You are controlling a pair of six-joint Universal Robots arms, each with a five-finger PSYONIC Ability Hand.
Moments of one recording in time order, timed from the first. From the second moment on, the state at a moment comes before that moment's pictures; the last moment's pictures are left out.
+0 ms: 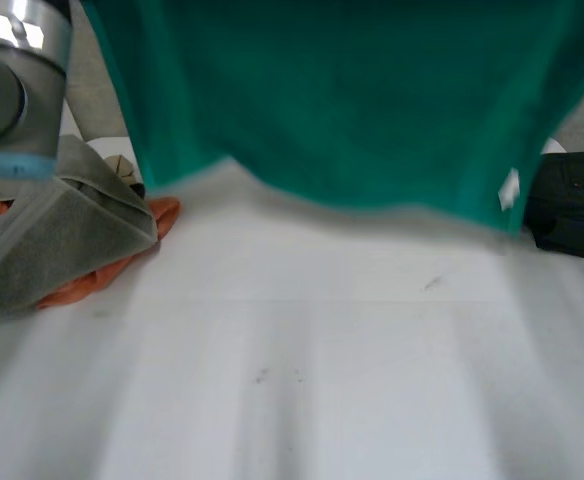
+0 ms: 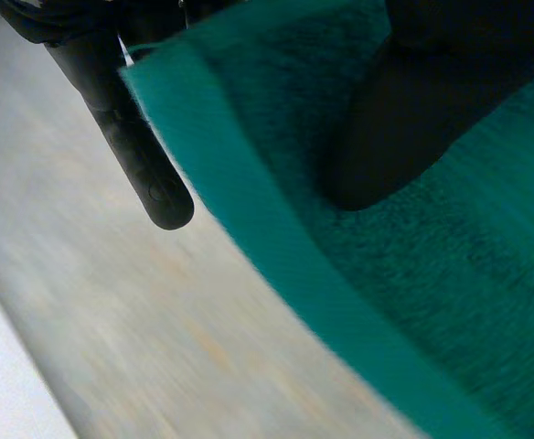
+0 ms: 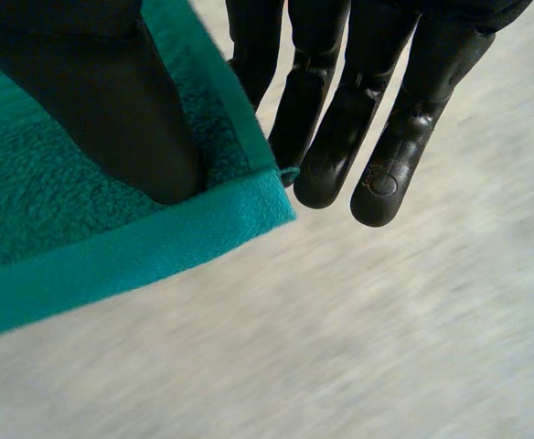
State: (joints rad) left arm 4.44 -2.06 -0.91 3.74 -1.44 3.56; right arm 1.64 -1.17 0.97 -0.37 1.42 2.46; left_hand 1.16 1.20 1.20 1.20 0.98; right_hand 1.06 1.18 1.18 1.19 0.99
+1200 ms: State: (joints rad) left arm 4.50 -1.64 -1.94 3.09 -1.35 3.62; right arm 1.27 -1.37 1.72 0.42 1.19 1.94; left_hand 1.16 1.20 1.20 1.20 0.98; right_hand 1.06 1.18 1.18 1.19 0.99
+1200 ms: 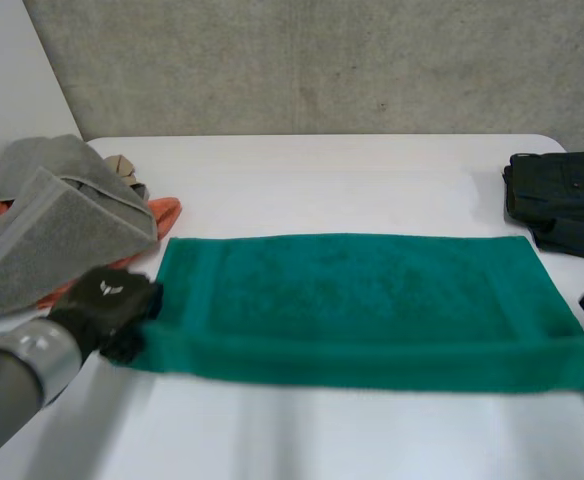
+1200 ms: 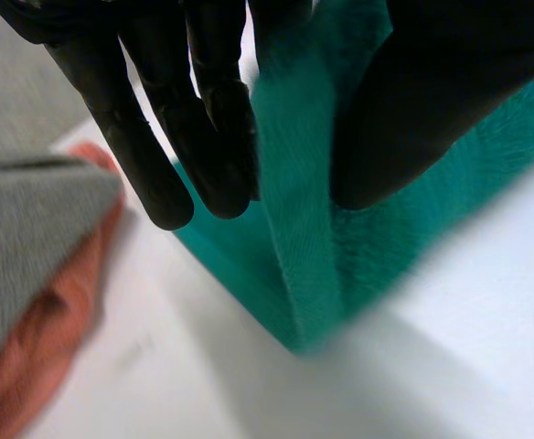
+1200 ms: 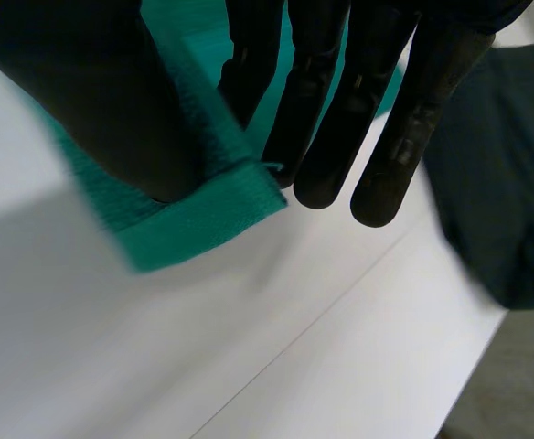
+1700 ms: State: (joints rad) left arm 4.36 -2.34 -1.25 3.40 -1.61 3.62; right arm 1.62 -0.81 1.19 -0.14 1.44 2.12; left_hand 1.16 1.20 1.19 1.20 0.98; right_hand 1.06 1.18 1.18 1.19 0.99
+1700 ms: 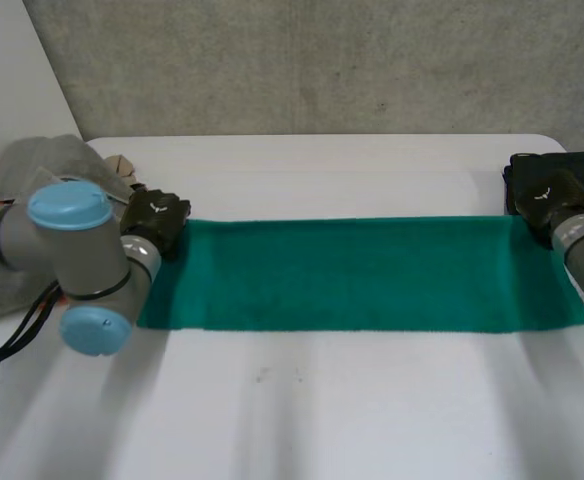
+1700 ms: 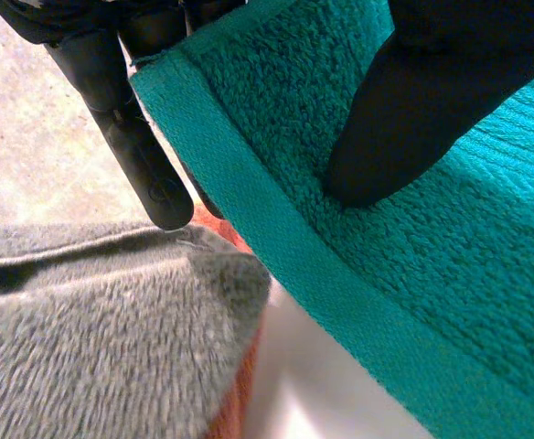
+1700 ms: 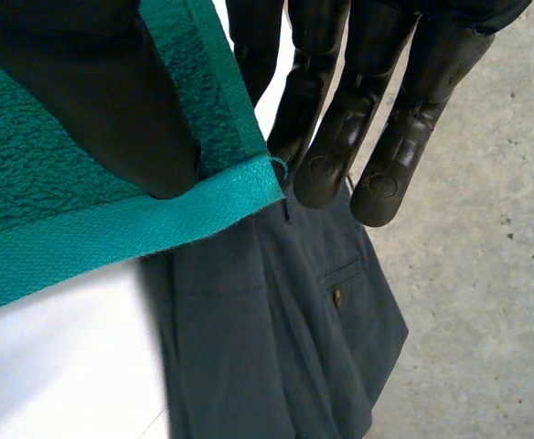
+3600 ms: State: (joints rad) left arm 4.29 -1.98 -1.64 3.49 -1.61 3.54; right arm 1.24 -0.97 1.63 -0.11 0.82 2.30; left_hand 0.19 0.21 0.22 0.21 0.05; right_hand 0.55 0.60 0.60 0.59 0.40
